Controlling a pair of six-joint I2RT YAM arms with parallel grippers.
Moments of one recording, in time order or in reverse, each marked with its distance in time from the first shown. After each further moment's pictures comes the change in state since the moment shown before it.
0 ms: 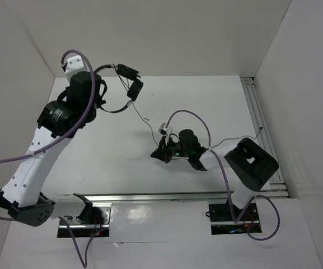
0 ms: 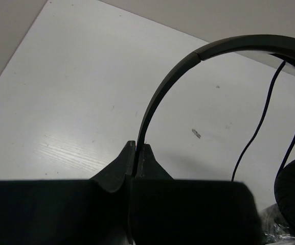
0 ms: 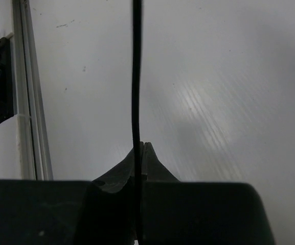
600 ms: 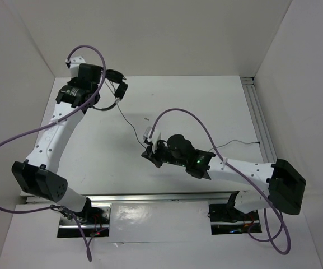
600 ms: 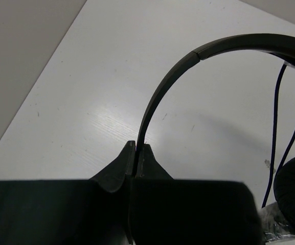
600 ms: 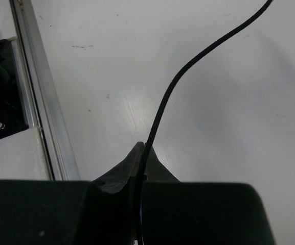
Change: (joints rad) left arm 0.314 0.240 -0.064 0.135 0.071 0.111; right arm 0.331 -0.373 0.172 -0.527 0.439 -0.214
